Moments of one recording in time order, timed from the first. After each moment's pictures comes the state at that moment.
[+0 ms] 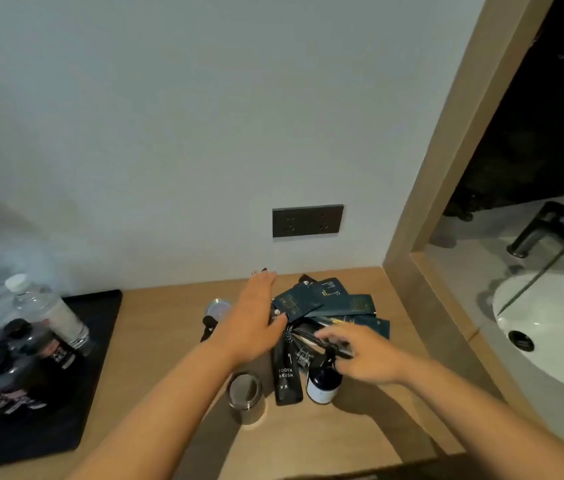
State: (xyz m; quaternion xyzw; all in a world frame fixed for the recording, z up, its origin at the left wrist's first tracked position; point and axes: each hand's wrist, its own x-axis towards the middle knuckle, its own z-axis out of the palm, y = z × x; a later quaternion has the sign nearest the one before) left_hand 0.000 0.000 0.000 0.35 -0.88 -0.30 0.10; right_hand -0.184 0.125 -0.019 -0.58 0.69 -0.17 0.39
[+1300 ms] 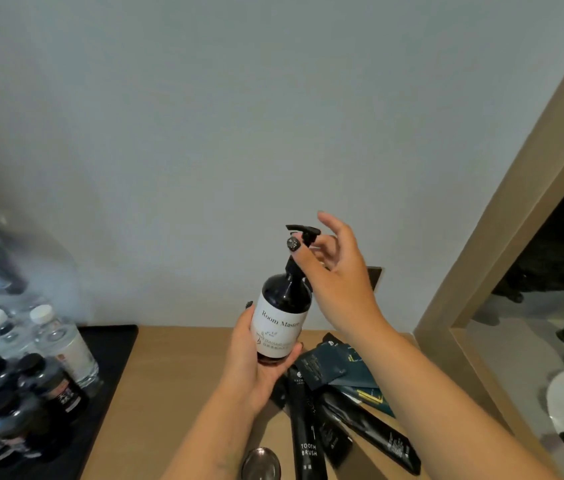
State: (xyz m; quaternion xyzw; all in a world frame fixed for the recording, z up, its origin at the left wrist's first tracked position) left_hand 0.006 -0.038 0.041 0.38 -0.23 -0.81 0.39; right_hand -0.105 -0.009 0.130 -0.47 0.59 -0.59 0.28
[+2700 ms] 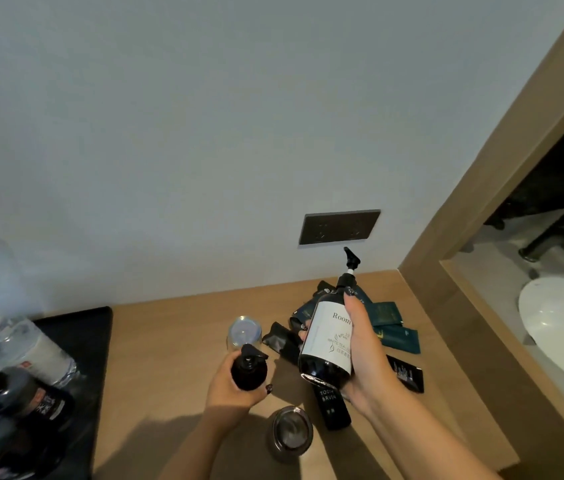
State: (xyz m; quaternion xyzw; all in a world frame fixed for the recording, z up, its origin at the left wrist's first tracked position) left_hand 0.088 -0.079 -0.162 0.47 -0.61 -0.61 0.19; right_hand -0.063 0.015 -0.002 0.04 0.56 -0.66 0.49
